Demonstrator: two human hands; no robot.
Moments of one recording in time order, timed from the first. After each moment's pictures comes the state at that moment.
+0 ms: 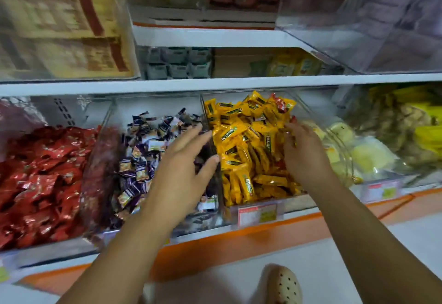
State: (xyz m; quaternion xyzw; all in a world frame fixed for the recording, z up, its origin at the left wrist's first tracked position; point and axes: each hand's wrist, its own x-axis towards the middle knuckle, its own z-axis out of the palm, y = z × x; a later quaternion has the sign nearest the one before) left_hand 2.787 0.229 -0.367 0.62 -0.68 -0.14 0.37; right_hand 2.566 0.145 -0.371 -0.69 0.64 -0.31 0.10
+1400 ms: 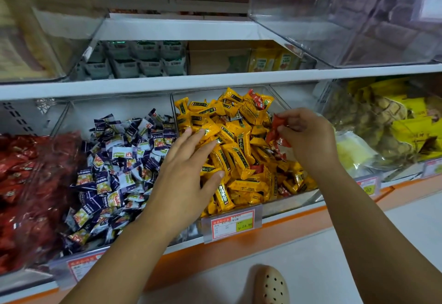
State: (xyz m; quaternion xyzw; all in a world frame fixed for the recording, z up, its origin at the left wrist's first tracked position) left_hand 2.747 0.200 -0.392 0.58 -0.75 -0.10 0.30; right_hand 2.517 0.121 -0.362 -0.61 0.60 -0.47 0.22
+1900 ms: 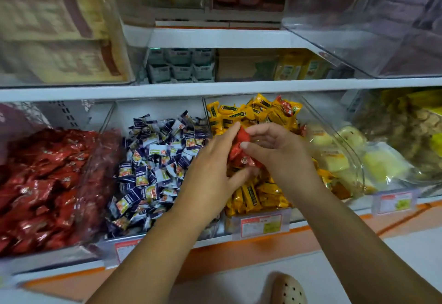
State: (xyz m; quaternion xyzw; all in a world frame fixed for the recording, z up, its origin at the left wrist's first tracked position) left_hand 2.749 0.207 -0.369 0.59 -0.71 -0.16 0.36; right_hand 2.612 0.173 -0.342 -0.60 0.46 -0.46 0.47
